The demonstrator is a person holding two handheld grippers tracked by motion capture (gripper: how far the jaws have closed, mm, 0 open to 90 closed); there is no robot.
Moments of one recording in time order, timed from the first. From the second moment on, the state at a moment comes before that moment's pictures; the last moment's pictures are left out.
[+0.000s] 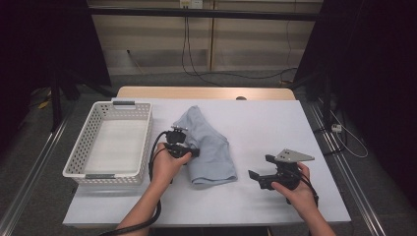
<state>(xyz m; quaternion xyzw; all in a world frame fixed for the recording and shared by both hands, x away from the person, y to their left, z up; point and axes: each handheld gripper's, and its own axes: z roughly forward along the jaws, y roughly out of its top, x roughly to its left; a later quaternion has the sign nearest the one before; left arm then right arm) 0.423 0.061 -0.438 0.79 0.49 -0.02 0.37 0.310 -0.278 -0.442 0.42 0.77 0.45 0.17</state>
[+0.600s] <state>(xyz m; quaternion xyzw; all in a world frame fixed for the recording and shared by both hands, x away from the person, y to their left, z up) 0.439 0.070 -0.393 0.81 0.48 -0.04 0.33 0.310 -0.276 -0.440 0.42 0.77 0.46 0.17</state>
